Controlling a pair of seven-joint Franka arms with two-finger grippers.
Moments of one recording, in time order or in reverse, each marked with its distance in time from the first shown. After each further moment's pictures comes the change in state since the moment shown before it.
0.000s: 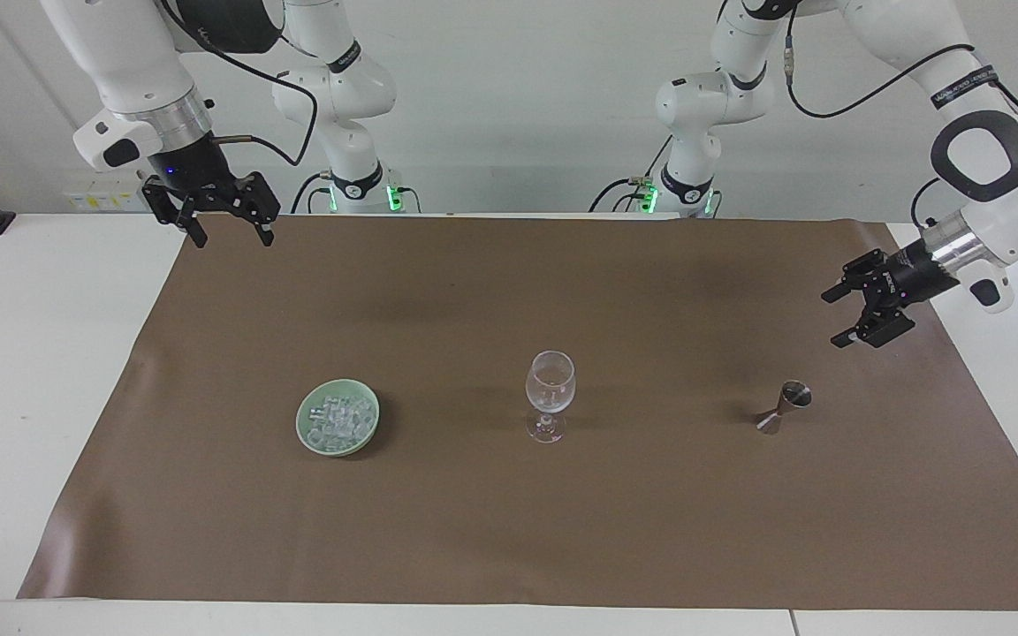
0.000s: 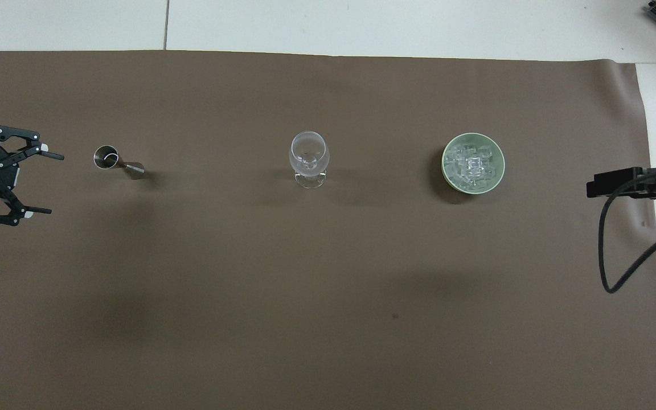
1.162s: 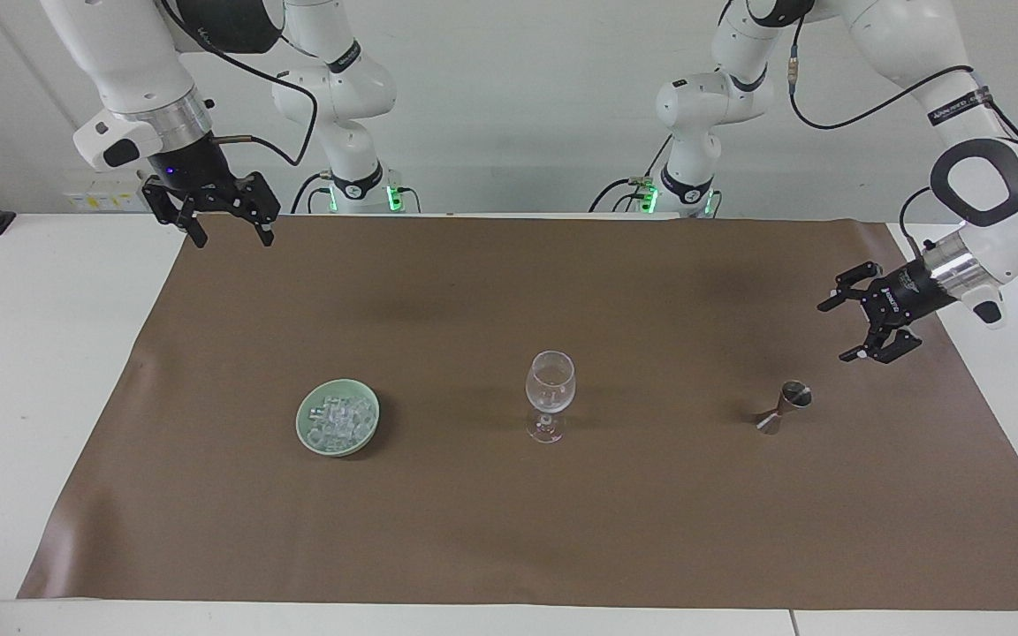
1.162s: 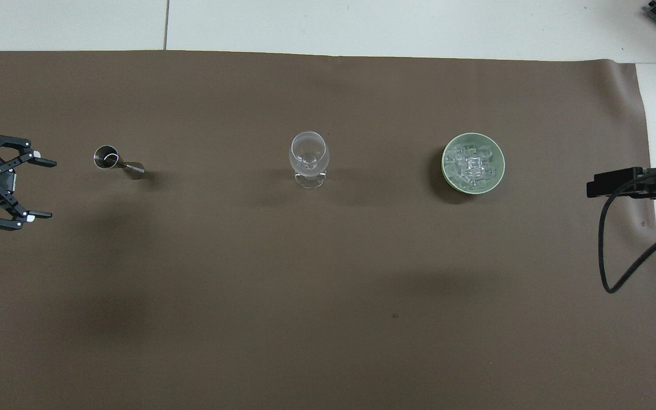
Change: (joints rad) left arm 0.029 0.004 -0.001 -0.037 -0.003 0.033 -0.186; right arm 0.000 0.000 0.000 0.000 0.000 0.000 0.000
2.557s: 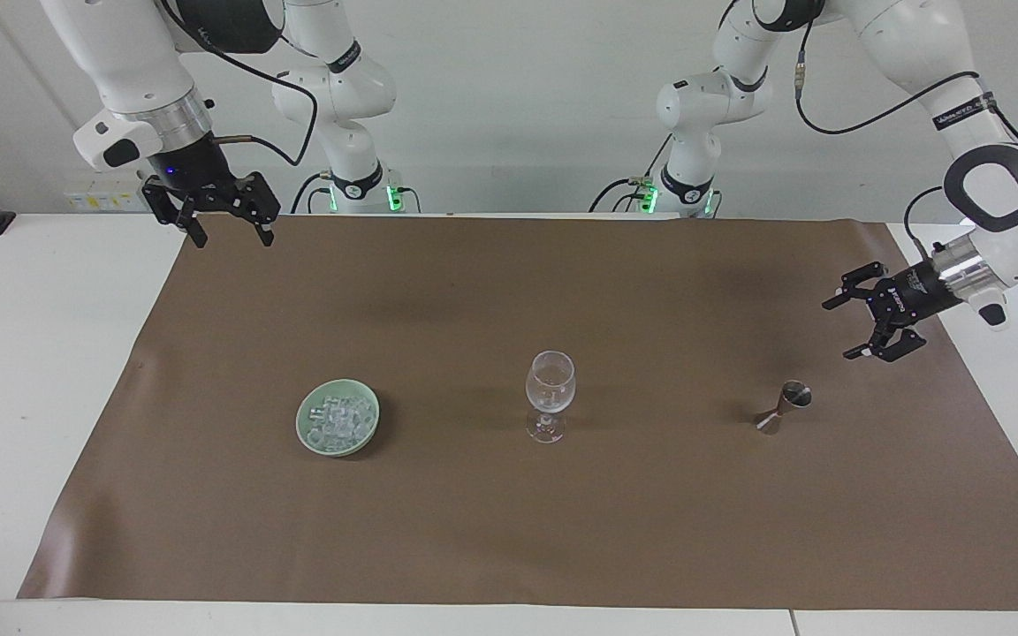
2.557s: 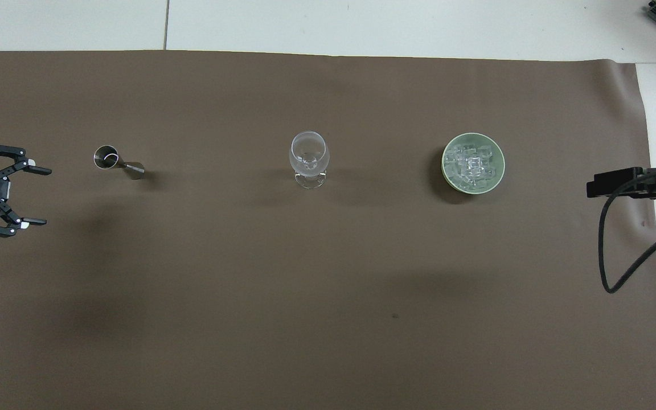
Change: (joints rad) left arm 0.070 0.049 0.002 -0.016 -0.036 -0.031 0.059; right arm 0.000 0.000 0.000 0.000 0.000 0.000 0.000
